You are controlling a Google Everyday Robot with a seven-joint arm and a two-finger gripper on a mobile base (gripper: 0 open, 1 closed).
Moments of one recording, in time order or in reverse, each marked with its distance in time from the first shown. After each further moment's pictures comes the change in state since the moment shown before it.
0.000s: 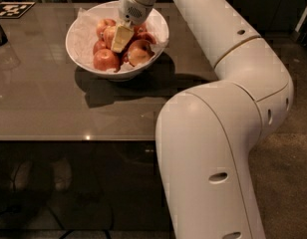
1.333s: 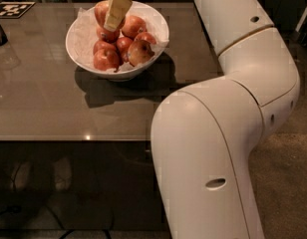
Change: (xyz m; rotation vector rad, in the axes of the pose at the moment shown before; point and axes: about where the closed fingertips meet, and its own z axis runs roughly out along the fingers) arm -0.044 -0.007 -0.078 0.109 -0.074 -0.044
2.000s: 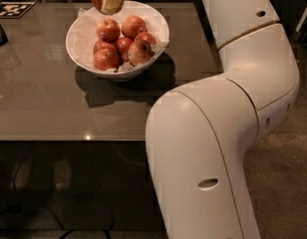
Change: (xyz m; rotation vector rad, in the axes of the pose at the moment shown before) arm -0.025 -0.005 -0.041 0.057 -0.041 -0.088
